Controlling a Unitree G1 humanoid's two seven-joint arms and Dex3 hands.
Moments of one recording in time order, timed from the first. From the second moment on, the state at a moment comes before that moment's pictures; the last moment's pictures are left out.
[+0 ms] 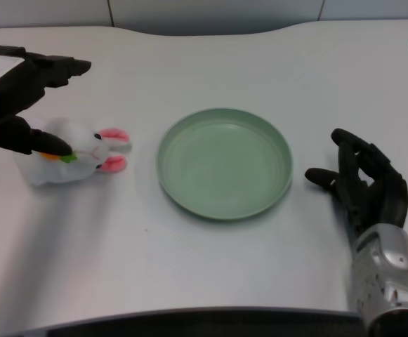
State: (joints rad) left arm -0.45 0.75 -0.08 -0.02 0.64 0.01 -0.59; right arm -0.42 -0.04 -0.30 0.82 0.21 -0.22 -0.04
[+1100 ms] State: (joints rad) left arm -0.82 0.60 -0.47 0.74 0.80 0.00 -0.46; right arm -0.42 -0.05 -0.31 0.81 0.22 -0.21 -0.02
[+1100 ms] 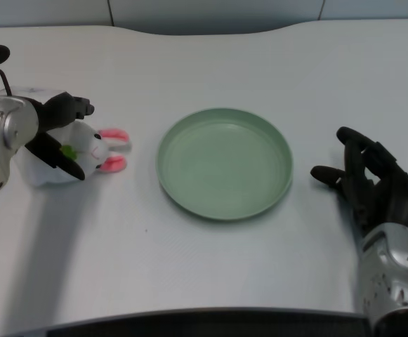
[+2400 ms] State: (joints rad) left arm -0.88 0.56 -0.59 1.11 0.90 -0.12 -0.01; right arm -0.42 -0.05 -0.31 0.80 0.23 -0.20 -0.02
